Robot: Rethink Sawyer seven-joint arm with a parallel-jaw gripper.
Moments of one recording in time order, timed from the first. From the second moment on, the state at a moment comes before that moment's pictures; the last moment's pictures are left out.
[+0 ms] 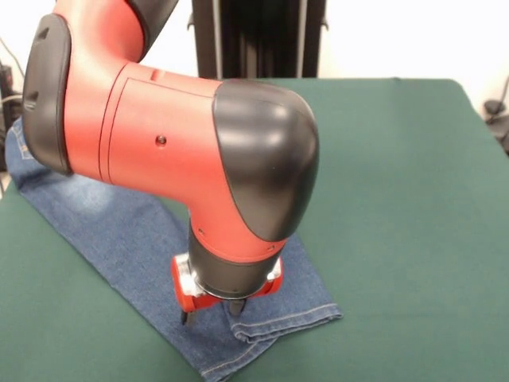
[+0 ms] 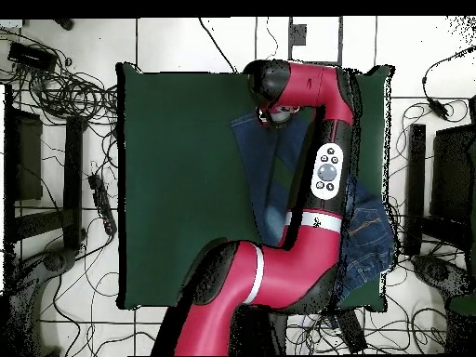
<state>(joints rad) -0.20 0.15 0.26 0.12 -0.47 1.46 1.30</state>
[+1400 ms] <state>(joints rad) -0.20 0.14 0.27 0.12 -0.41 1.46 1.30</state>
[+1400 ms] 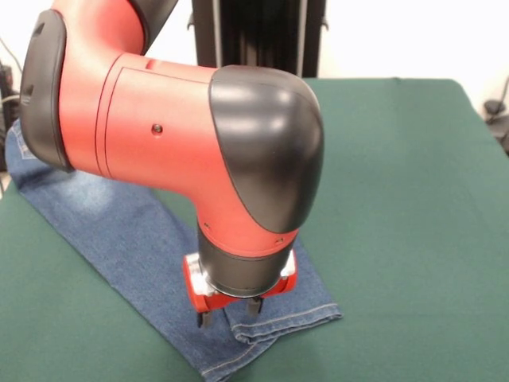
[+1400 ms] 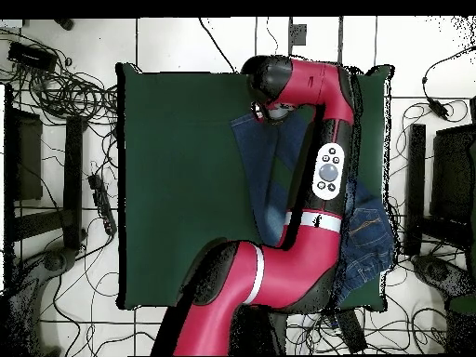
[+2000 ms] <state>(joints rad) -0.20 0.16 0.28 0.12 -0.42 1.46 1.30</state>
